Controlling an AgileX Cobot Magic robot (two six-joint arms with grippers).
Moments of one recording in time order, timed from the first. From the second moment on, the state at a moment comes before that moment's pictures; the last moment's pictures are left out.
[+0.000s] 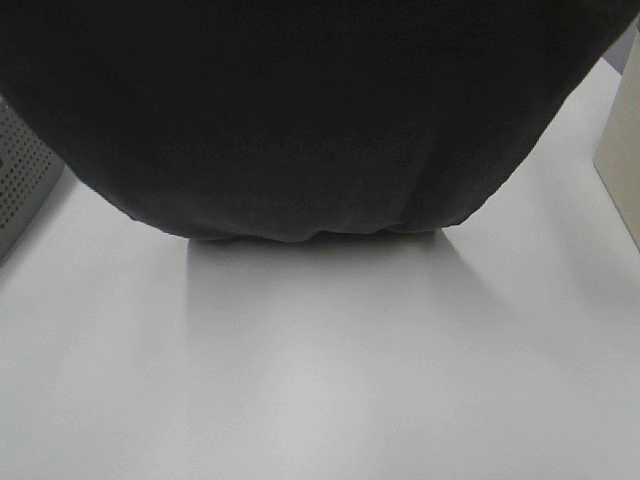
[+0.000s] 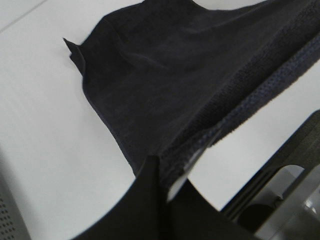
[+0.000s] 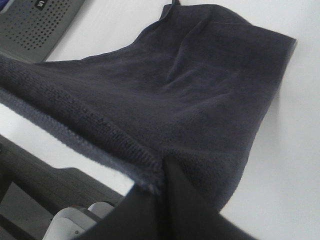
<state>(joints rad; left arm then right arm) -0.41 1.27 -1.46 -0.20 1.20 0.27 0.37 1.20 -1.42 0.26 1.20 0.02</state>
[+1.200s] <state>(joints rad) -0.59 1.15 -0.70 -0.50 1.15 0.20 0.37 0.86 -0.63 0.42 1.19 0.12</state>
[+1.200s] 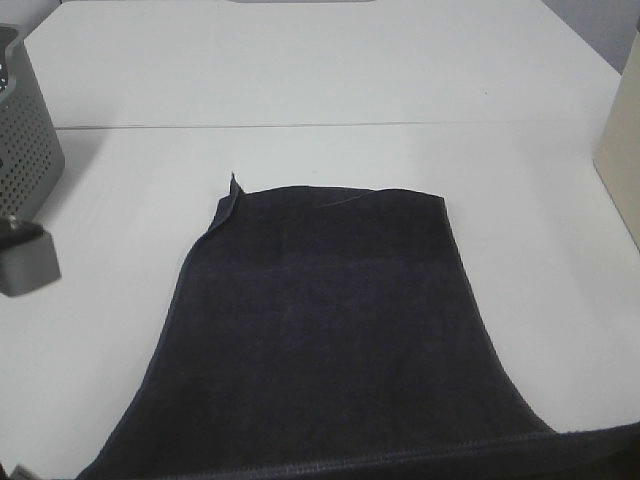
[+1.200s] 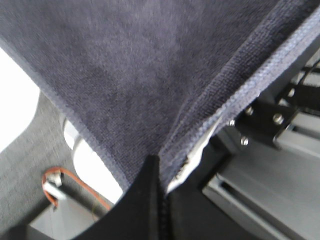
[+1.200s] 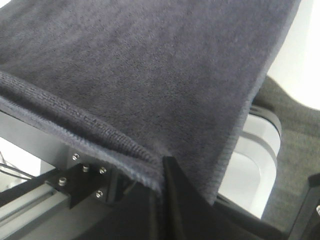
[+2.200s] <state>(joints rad) -0.72 1.62 -0.69 -0.52 1.04 0.19 0.37 1.32 -0.53 0.39 1.17 0.00</state>
